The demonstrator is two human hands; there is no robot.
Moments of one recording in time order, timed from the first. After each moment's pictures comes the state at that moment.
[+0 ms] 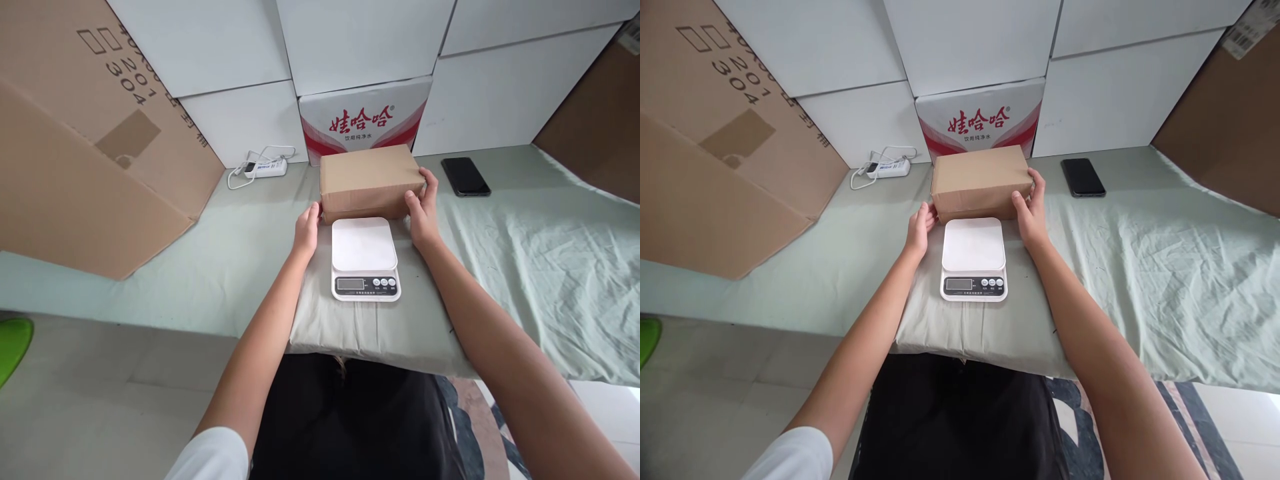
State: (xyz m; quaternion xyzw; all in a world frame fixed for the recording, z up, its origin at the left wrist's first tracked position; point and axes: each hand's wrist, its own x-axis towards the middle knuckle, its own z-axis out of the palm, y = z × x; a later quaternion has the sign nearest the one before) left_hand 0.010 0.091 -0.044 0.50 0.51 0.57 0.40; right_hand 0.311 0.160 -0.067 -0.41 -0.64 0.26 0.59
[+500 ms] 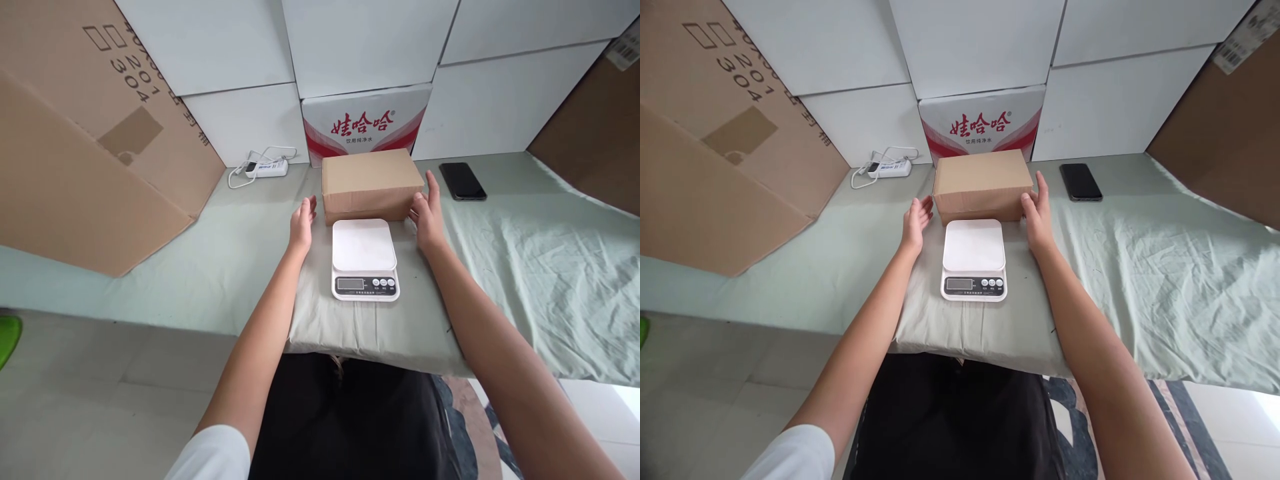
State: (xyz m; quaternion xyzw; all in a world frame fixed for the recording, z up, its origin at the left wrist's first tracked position) left_hand -0.002 0.104 -0.042 0.44 0.52 0.61 0.41; right_hand 0.328 0.153 -0.067 -0.44 -0.60 0.36 0.56
